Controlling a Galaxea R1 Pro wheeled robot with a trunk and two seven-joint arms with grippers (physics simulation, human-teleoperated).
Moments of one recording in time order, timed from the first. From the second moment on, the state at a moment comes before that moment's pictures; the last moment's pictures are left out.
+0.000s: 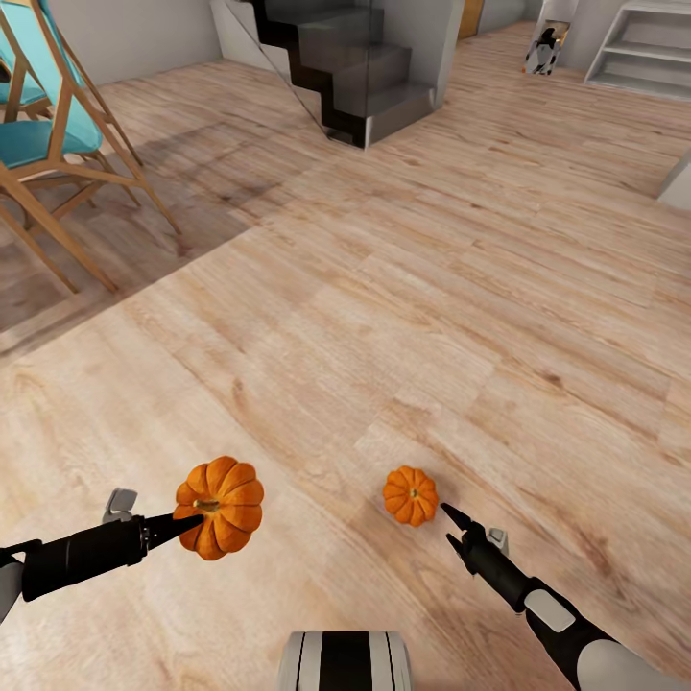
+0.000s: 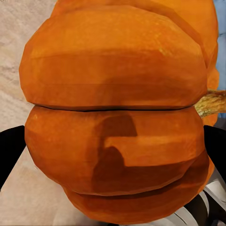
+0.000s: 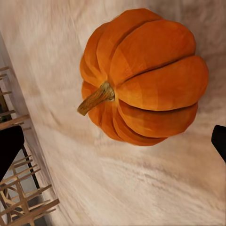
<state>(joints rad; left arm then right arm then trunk) -0.18 0.45 0.18 -1.54 0.62 0.86 -0.97 -0.63 -0.16 0.09 -0.20 -1.15 0.31 0.83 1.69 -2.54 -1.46</state>
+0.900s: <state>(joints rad) -0.18 0.45 0.18 -1.54 0.62 0.86 -0.97 -0.63 -0.16 0.09 -0.20 -1.17 0.31 0.77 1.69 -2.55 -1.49</state>
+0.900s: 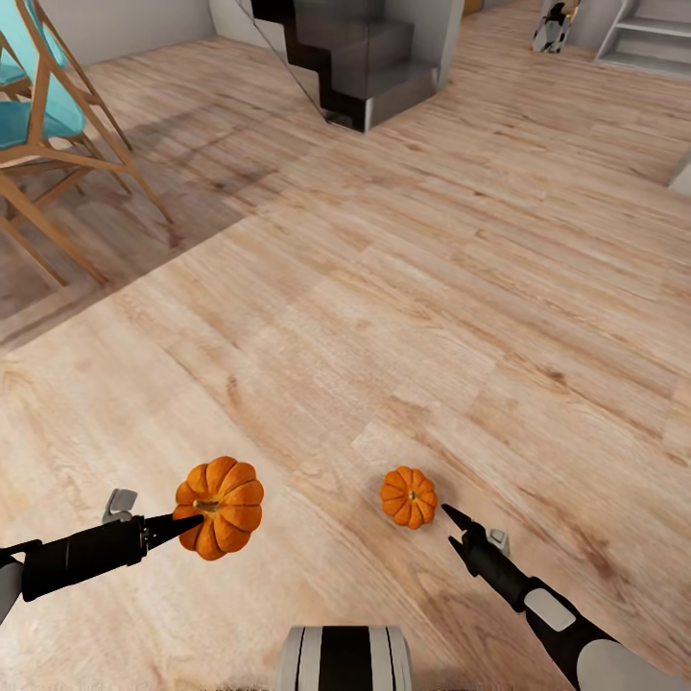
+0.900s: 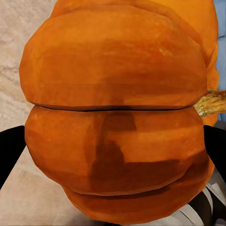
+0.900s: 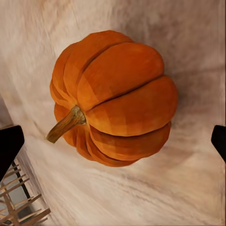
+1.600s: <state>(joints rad) -0.18 0.45 0.18 -1.54 0.62 0.86 -0.97 -0.63 -0.16 0.09 -0.20 -1.17 0.31 0.74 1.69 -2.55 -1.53</state>
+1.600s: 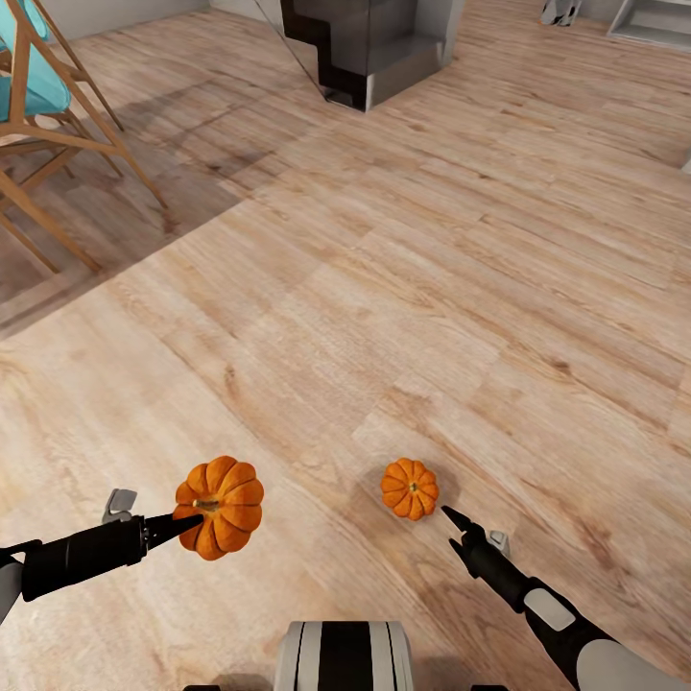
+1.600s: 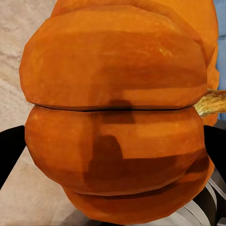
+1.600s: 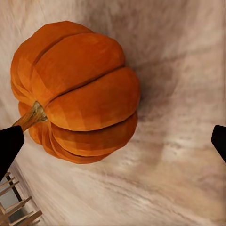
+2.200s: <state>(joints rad) -0.18 0.45 0.18 -1.54 0.62 0.86 -0.97 -0.63 -0.16 0.09 -0.20 -1.17 0.31 0.71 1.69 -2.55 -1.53</state>
